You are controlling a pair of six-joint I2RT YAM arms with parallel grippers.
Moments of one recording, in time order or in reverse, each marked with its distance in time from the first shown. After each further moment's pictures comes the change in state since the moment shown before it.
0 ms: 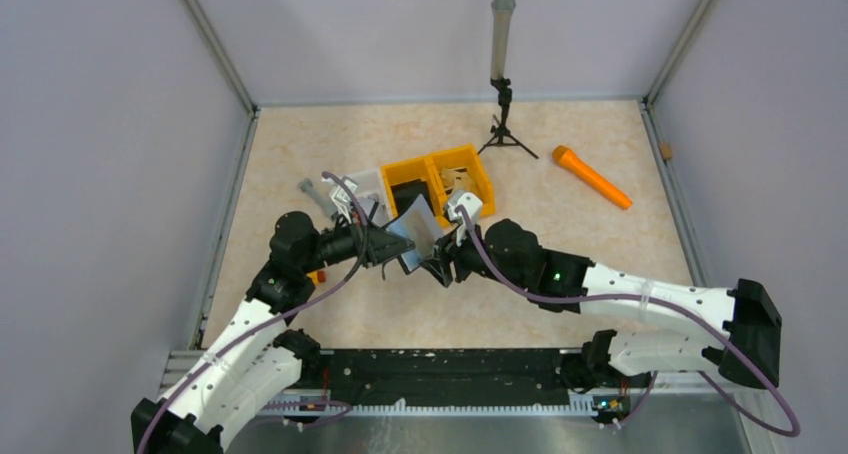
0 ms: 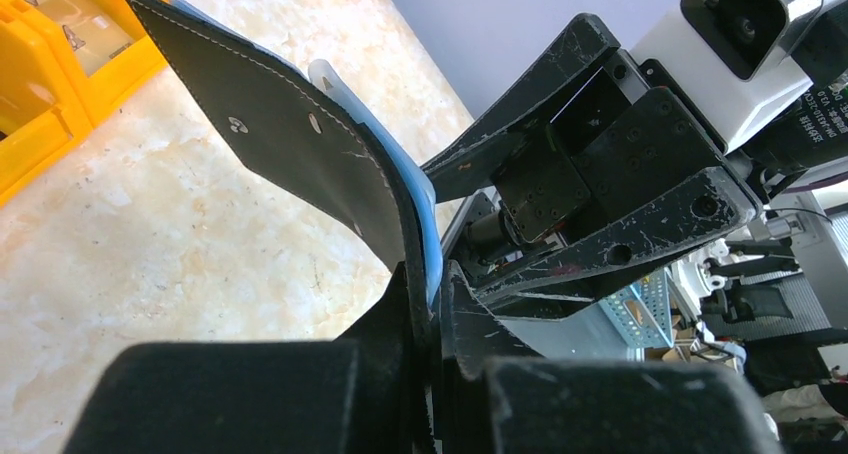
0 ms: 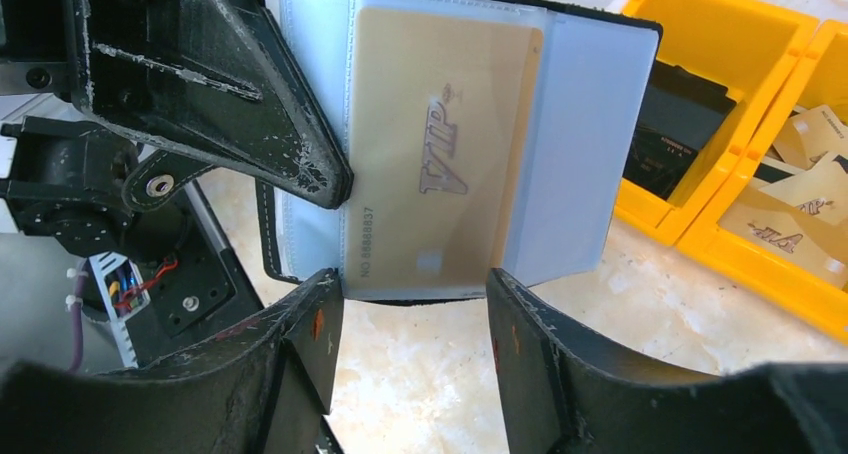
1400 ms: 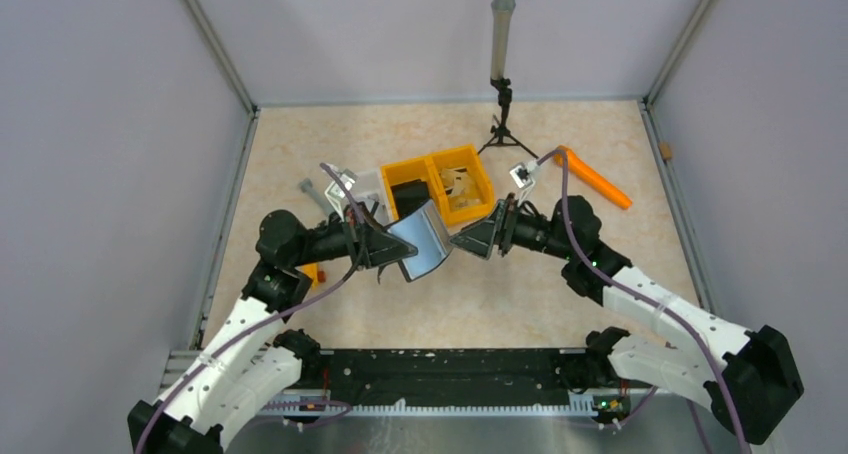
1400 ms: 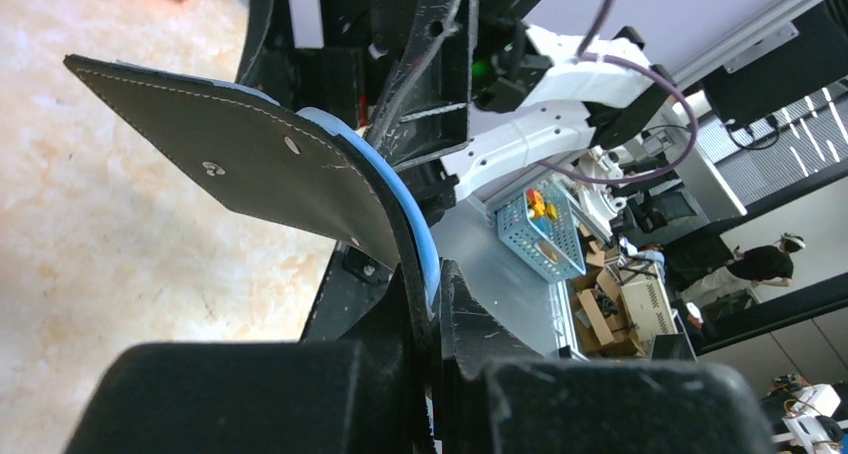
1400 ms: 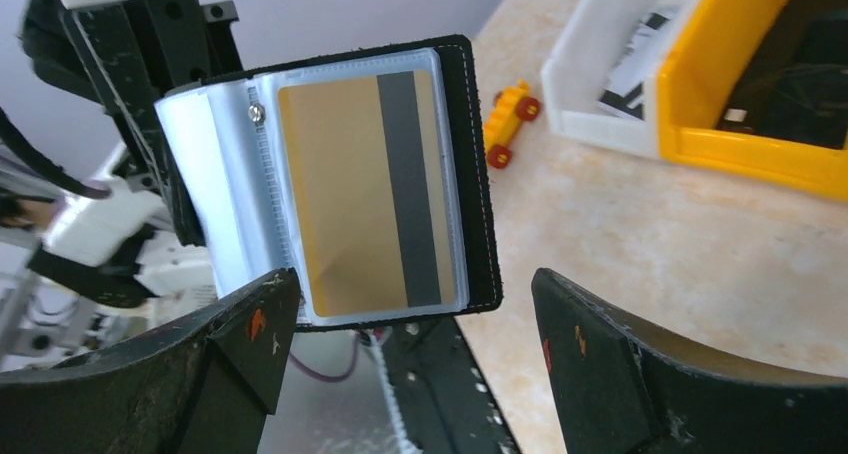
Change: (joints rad) left arm 0.003 0.006 0.050 0.167 0.228 -0.131; right arm -0.468 -0.170 -0.222 0.248 -0.628 0.510
